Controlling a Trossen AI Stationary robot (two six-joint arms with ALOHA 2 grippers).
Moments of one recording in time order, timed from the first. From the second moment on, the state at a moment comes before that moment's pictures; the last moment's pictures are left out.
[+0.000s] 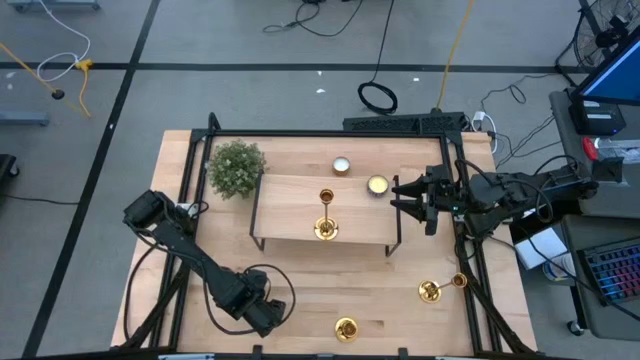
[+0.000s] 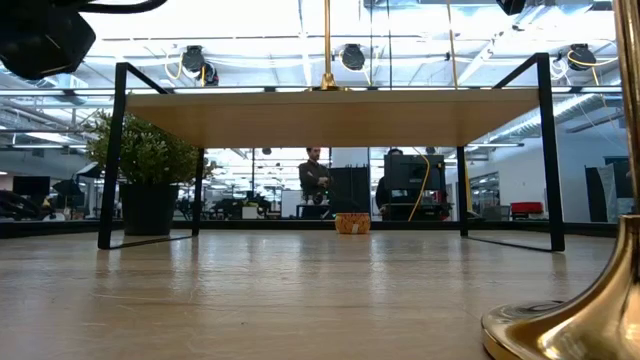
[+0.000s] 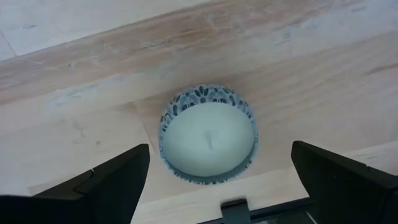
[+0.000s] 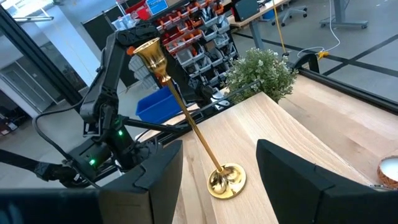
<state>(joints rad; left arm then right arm) -0.70 1.84 1.30 -0.89 0.08 -2.03 0.28 0.77 0.89 -0.28 0.39 0.56</state>
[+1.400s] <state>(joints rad) -0.70 1.84 1.21 -0.79 0.12 -2.05 0.28 0.77 0.89 -0.28 0.39 0.56</state>
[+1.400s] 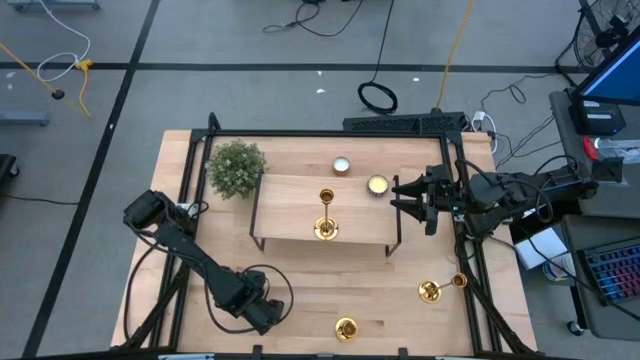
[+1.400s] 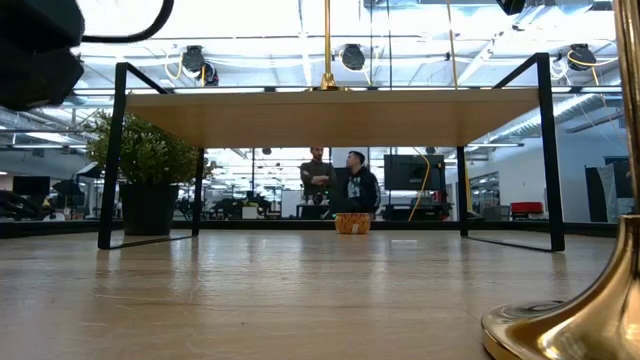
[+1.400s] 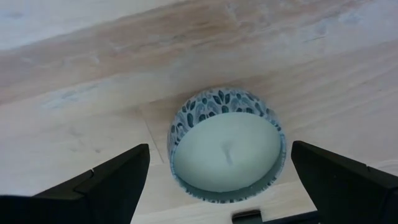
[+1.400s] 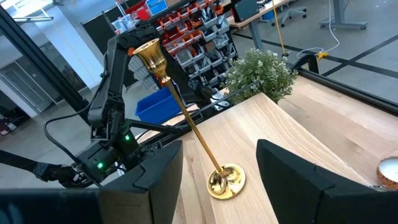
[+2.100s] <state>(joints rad) -0.69 1.84 1.18 -0.70 0.15 -2.00 0.28 0.77 0.89 -0.28 0.39 0.56</state>
